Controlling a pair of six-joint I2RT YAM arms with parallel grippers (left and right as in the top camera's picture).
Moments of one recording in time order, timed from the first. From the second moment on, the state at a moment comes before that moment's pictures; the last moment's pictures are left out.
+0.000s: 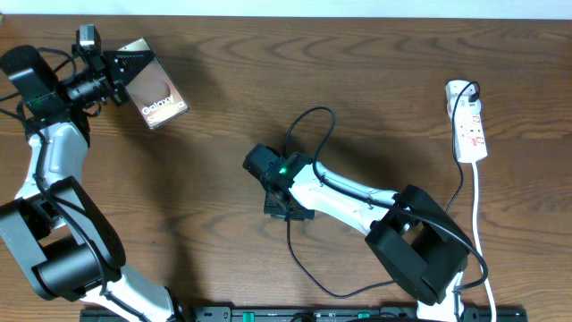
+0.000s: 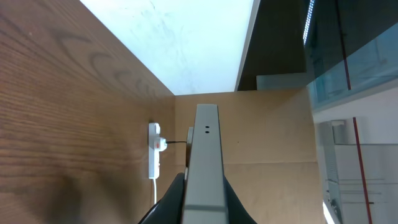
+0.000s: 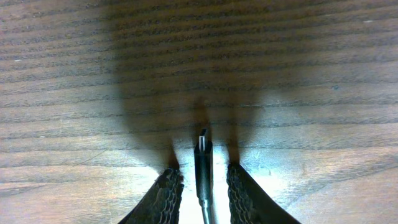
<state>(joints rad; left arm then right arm) 0.45 1.85 1.26 0.32 1.44 -1.19 0.88 2.01 1.32 -0.82 -0.02 1.02</state>
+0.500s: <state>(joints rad) 0.45 1.85 1.26 0.32 1.44 -1.19 0.88 2.01 1.32 -0.82 -0.02 1.03</state>
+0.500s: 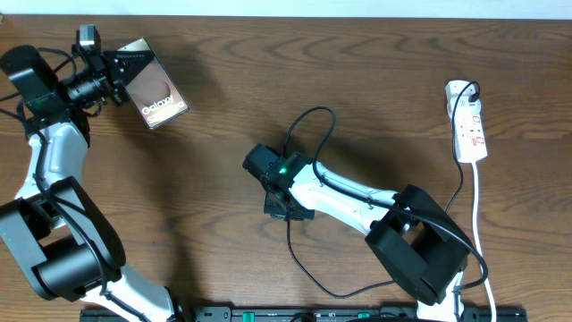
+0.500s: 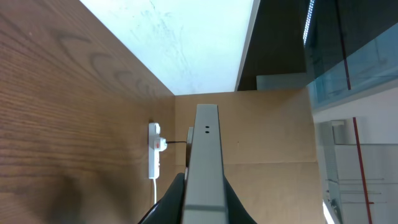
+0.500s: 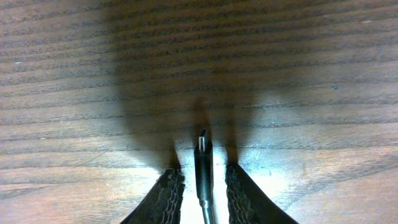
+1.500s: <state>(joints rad) 0.45 1.85 1.26 0.32 1.44 -1.19 0.88 2.01 1.32 -0.82 -0.01 1.04</state>
